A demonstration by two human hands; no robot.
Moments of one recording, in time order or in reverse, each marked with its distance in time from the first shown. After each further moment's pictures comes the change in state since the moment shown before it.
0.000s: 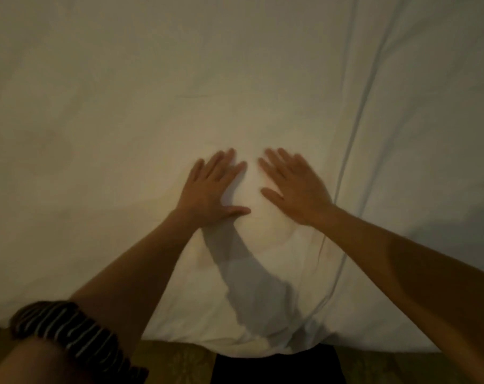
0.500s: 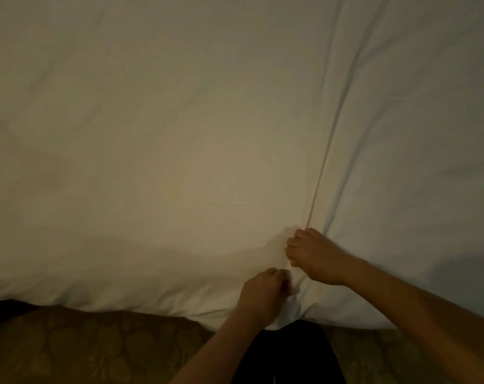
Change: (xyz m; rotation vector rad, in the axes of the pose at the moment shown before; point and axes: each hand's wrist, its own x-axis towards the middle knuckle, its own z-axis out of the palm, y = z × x) left_hand -0.130 0.191 0.025 -0.536 -0.323 -0.142; right_hand -0.137 -0.025 -0.030 -0.037 -0.507 -0.322
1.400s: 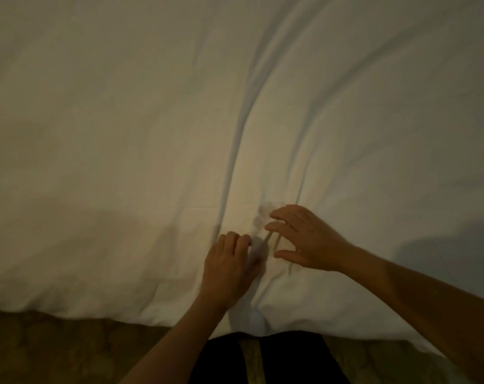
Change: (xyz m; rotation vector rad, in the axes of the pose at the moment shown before) left_hand 0.026 -0.050 -0.034 0.221 0.649 0.134; right_hand 0.033 0.040 0.009 0.085 0.680 -0.162
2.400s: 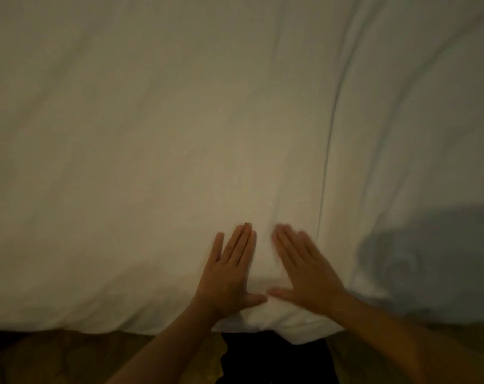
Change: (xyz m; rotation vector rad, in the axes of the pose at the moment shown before) left_hand -0.056 -0.204 -0.065 0.172 -0.461 0.256; right_hand 0.114 -0.177 0.103 -0.171 -0.269 0.442
